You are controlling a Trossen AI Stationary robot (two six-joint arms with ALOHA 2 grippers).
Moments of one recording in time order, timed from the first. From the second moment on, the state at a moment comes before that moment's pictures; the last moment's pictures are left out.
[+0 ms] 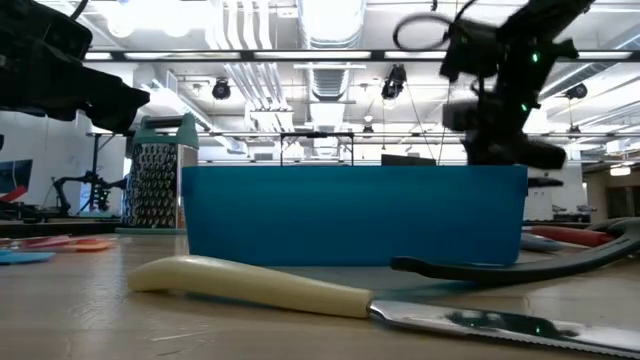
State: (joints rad) left arm -0.14 0.14 0.01 -0.01 0.00 0.02; right arm -0.19 1.28 0.73 -0.61 0.40 -0.45
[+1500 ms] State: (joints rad) left arm -0.14 0.14 0.01 -0.01 0.00 0.02; right arm -0.15 1.93 1.51 -0.63 0.22 -0.43
